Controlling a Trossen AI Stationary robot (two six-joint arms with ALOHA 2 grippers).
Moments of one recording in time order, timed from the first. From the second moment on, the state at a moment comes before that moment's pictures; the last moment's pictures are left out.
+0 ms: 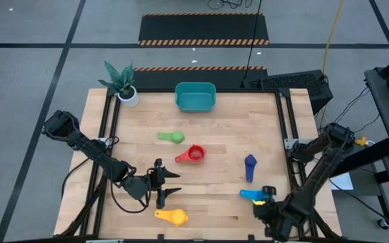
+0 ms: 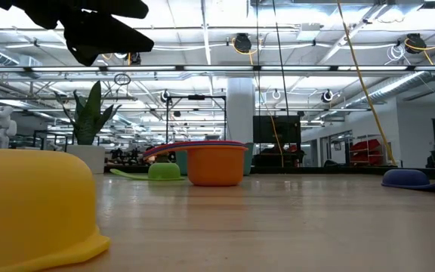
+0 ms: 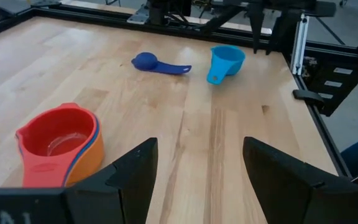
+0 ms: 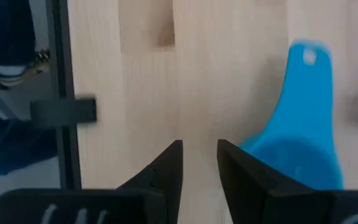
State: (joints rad) left arm -0.64 1.49 0.71 0.32 -0.64 -0.43; right arm 1.00 1.59 1.08 -0.83 0.20 1.07
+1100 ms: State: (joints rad) left arm -0.61 1.49 0.71 0.36 -0.64 -0.35; right arm 1.04 1.59 0.90 -0.80 0.18 0.98
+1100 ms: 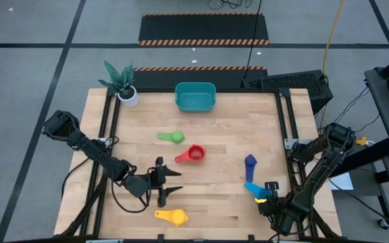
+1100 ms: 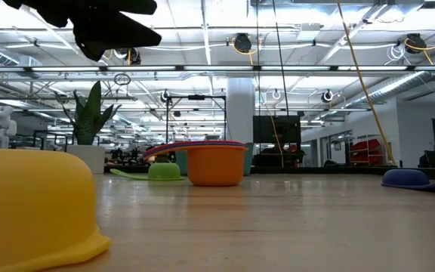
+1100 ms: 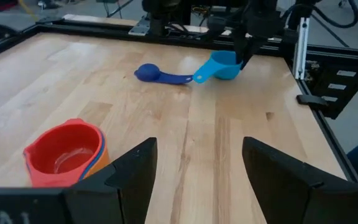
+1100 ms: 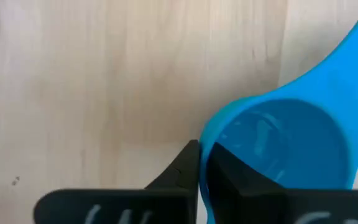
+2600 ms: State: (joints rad) left arm -0.34 1.38 0.71 -0.49 -0.60 -0.50; right arm 0.13 1.35 0.93 -0.36 0.02 -0.51
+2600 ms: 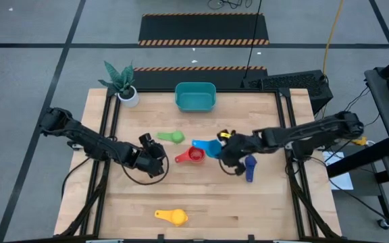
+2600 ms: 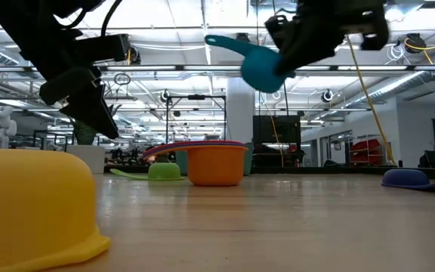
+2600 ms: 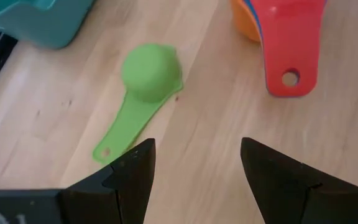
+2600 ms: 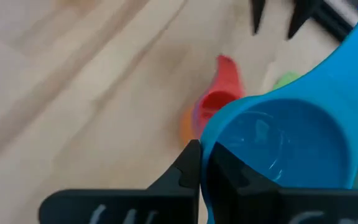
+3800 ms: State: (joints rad) left arm -0.41 1.38 0.71 -0.60 -0.60 -0.68; right arm -0.03 1.74 1.05 -0.19 -0.27 -0.94
